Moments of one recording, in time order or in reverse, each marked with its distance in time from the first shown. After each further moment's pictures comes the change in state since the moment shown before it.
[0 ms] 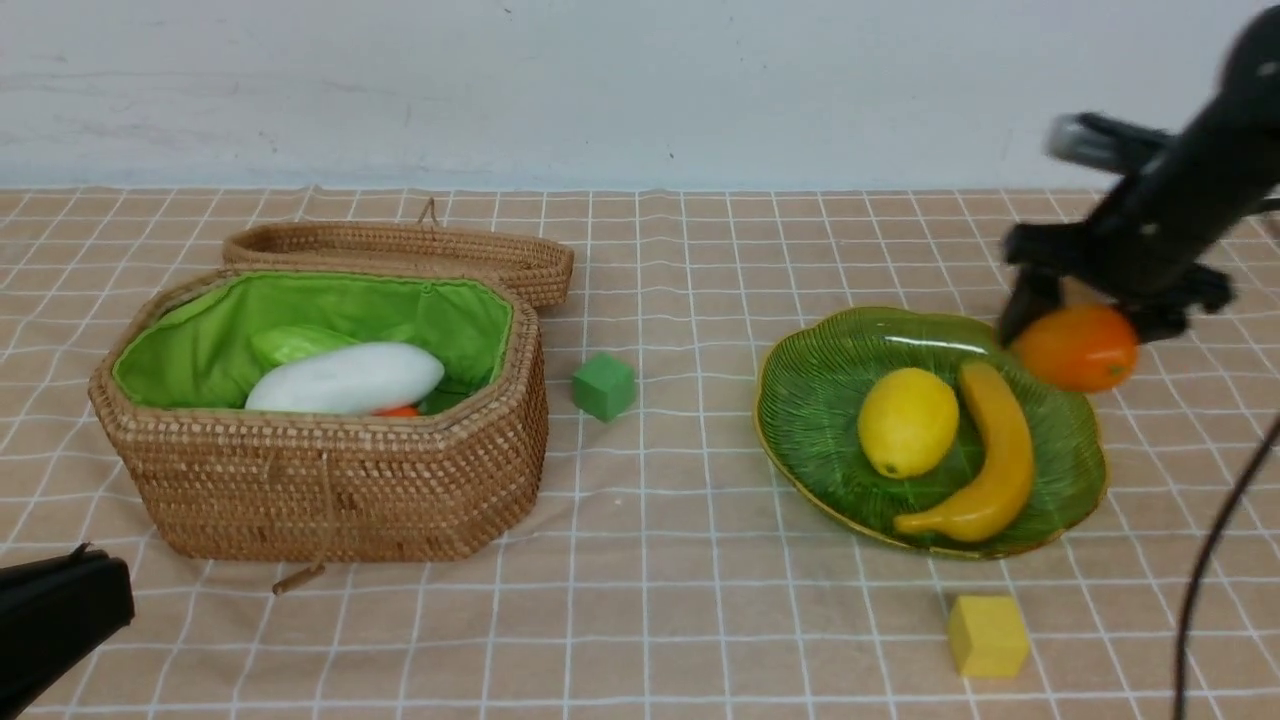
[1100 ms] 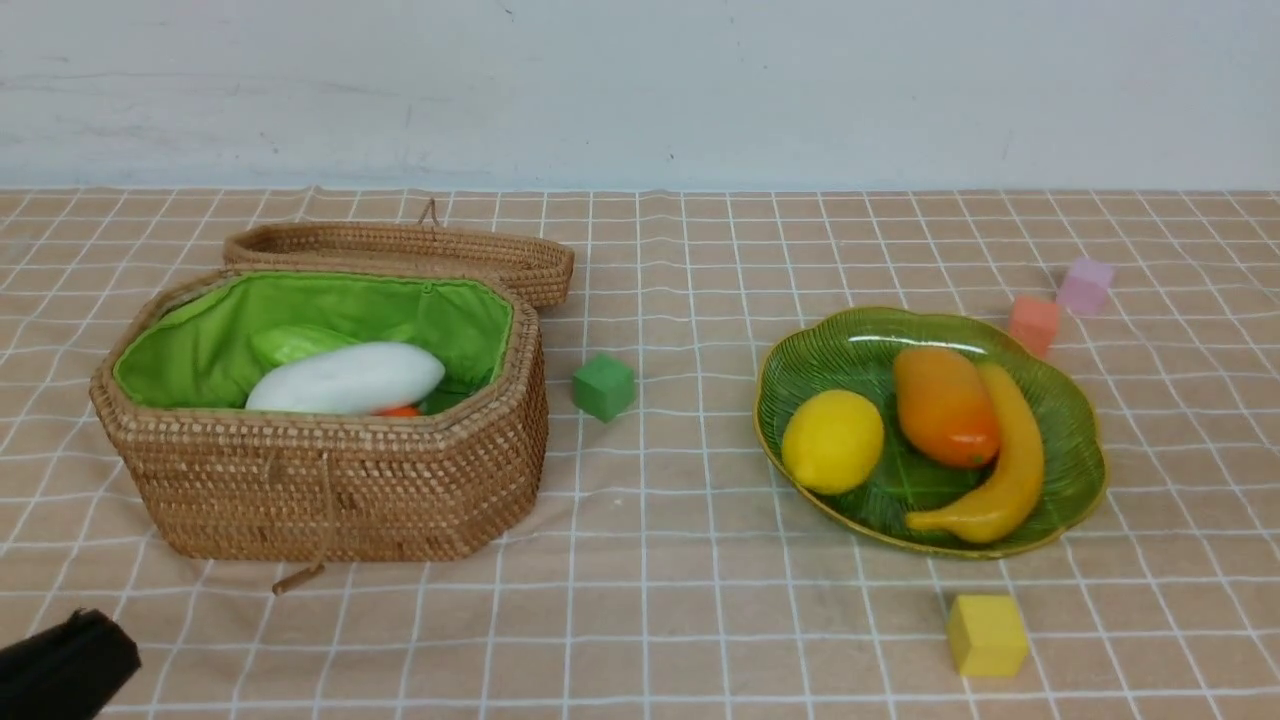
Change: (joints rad) right arm 0.080 -1.247 0.937 -0.052 0.027 0.010; left arm 0.000 -0.239 0.330 0.251 -0.345 -0.156
